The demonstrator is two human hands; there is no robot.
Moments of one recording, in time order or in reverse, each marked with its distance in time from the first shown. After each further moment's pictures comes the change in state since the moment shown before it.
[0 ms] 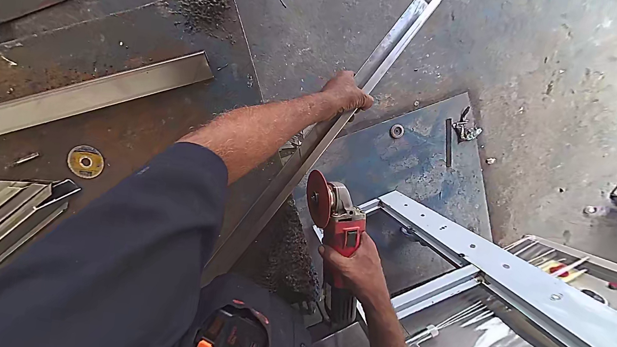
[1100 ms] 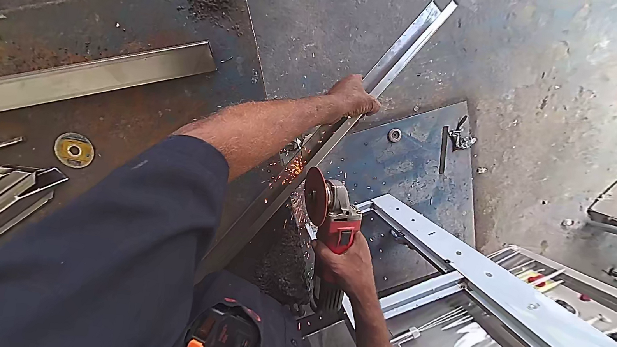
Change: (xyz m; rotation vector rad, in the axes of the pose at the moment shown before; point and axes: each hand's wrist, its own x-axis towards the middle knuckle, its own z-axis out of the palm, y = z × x) left_hand 0.003 -0.003 -0.003 0.052 -0.024 0.036; right_hand 0.014 -0.009 0.008 -0.086 0.033 0.000
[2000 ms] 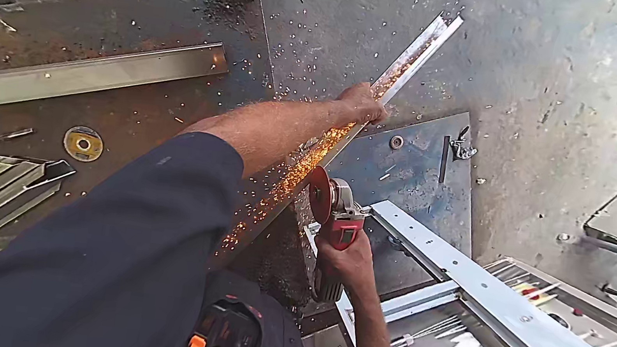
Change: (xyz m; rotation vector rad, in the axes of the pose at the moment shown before) left_hand 0.001 0.004 -0.003 0.100 -0.011 0.001; right_hand 0.016 -0.003 0.001 -0.027 0.013 -0.051
